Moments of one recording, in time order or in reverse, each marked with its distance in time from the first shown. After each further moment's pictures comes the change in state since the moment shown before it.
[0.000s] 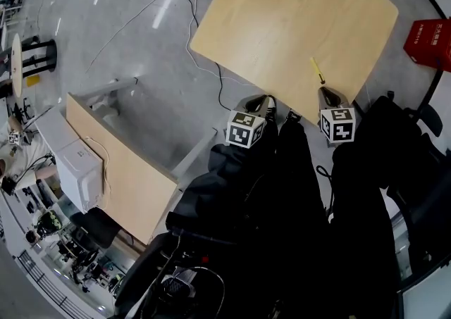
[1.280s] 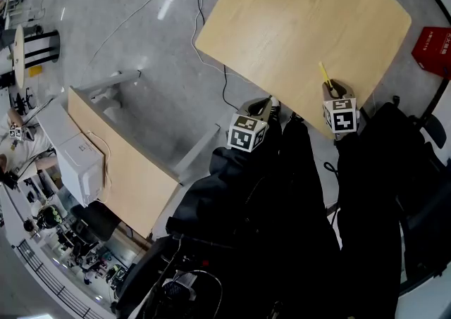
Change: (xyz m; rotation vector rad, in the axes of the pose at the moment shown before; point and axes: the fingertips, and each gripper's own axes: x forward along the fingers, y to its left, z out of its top) left arm 0.005 0.015 -0.008 -0.044 0.018 0.010; right arm 0.048 -0.023 0.009 -0.134 0.109 -0.041
